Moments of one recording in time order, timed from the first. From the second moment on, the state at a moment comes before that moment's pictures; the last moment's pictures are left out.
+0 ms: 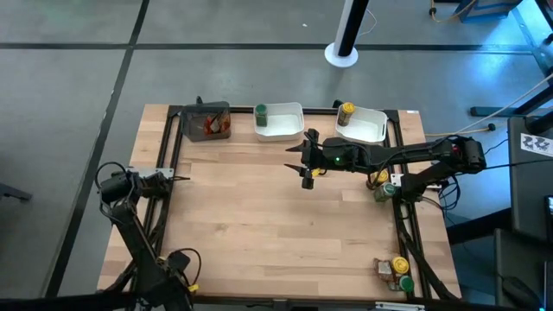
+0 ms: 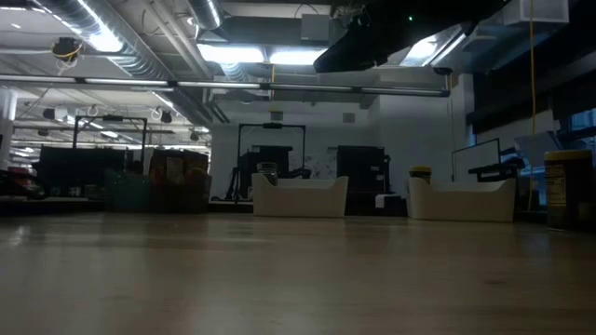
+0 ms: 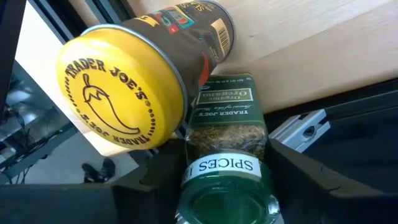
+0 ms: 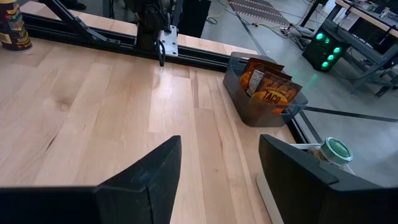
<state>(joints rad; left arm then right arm) -1.07 1.90 1.47 -1.24 0.34 -2.12 -0.05 1.41 0.94 0.13 0.15 -0.24</state>
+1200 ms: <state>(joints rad) -0.85 1.91 1.60 -1.34 0.29 -1.65 -0.05 1.41 0.94 0.13 0.15 -0.24</state>
